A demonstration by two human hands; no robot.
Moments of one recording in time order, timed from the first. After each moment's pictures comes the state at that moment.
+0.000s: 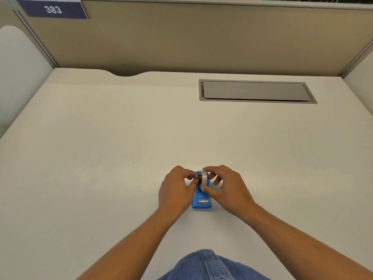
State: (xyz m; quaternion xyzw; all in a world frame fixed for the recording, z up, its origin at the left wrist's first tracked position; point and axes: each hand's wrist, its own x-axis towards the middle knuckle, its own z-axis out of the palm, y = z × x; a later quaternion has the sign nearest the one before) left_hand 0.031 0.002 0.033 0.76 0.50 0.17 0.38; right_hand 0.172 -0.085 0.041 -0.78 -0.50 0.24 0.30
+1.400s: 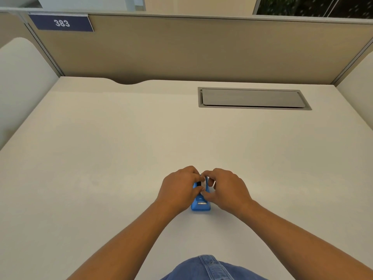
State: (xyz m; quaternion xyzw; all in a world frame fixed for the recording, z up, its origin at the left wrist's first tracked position) left_hand 0.032 0.010 0.062 0.91 0.34 0.06 0.25; right_hand 0.170 -0.074 0.055 -0.80 -0.55 0.19 0.15
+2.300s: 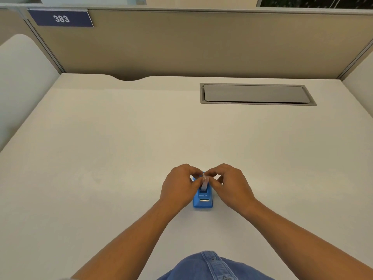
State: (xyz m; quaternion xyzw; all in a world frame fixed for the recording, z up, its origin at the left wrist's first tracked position) left_hand 0.033 0.008 0.052 0.81 0.44 0.12 0.37; right_hand 0.172 -0.080 0.049 -0.79 -0.47 0.24 0.30
